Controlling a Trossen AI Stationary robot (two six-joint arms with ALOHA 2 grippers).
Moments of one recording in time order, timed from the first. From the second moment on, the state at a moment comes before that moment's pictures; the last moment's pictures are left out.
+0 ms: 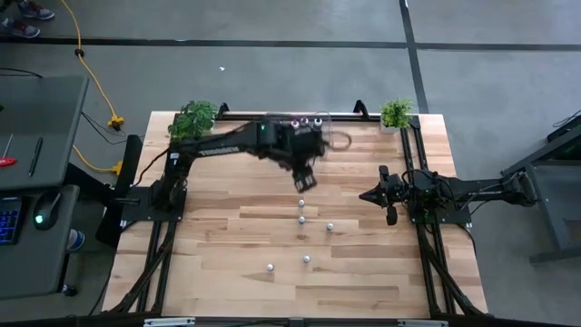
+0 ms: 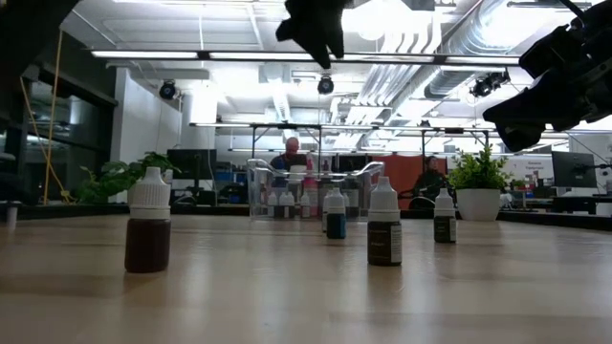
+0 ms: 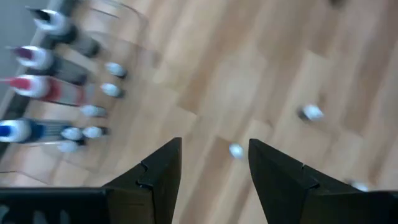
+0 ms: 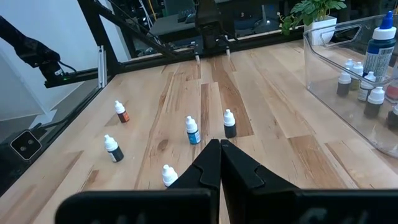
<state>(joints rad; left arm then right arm) 0.06 2.06 2.31 -1.34 -0.19 -0.30 -0.01 0.22 0.01 0.04 -0.06 0.20</state>
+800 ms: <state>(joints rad) -0.20 2.05 2.23 -1.41 -0.16 -0.27 -0.01 0.22 0.01 0.04 -0.06 0.20</state>
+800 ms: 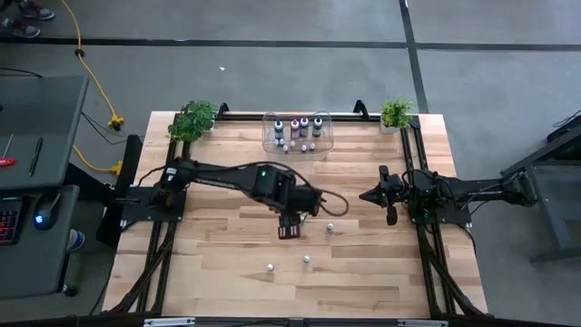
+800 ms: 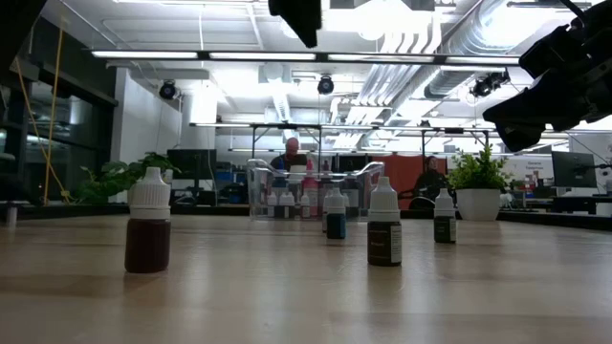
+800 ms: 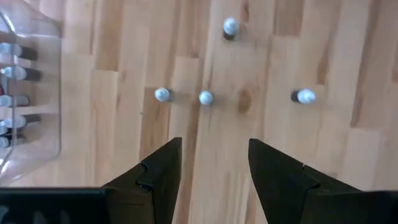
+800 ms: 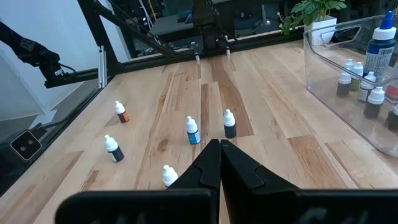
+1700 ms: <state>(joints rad) -0.39 2.03 2.12 -1.47 -0.04 -1.03 -0.01 0.22 0.01 0.04 -0.06 0.20</state>
